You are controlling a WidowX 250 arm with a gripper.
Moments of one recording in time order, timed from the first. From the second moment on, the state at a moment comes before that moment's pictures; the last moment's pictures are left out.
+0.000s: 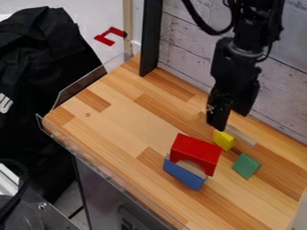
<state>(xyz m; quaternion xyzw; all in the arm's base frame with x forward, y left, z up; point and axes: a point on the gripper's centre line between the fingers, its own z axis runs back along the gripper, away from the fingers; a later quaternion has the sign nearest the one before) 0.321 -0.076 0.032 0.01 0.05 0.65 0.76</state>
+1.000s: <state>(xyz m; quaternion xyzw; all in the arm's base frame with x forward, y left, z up) 0.320 -0.082 0.004 0.01 0.06 0.67 0.74</state>
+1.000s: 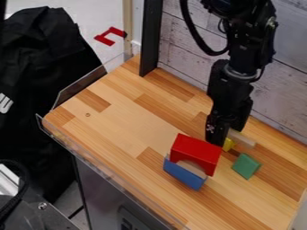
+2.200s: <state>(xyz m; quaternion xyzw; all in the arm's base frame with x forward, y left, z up) 0.332 -0.076 0.065 -0.04 -0.01 0.67 0.74</state>
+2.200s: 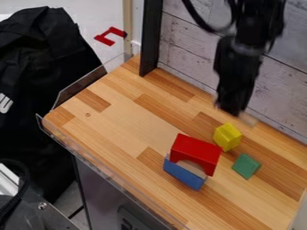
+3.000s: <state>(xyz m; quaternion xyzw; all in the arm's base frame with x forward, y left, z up) 0.264 -0.059 0.084 -0.02 0.01 0.71 0.70</state>
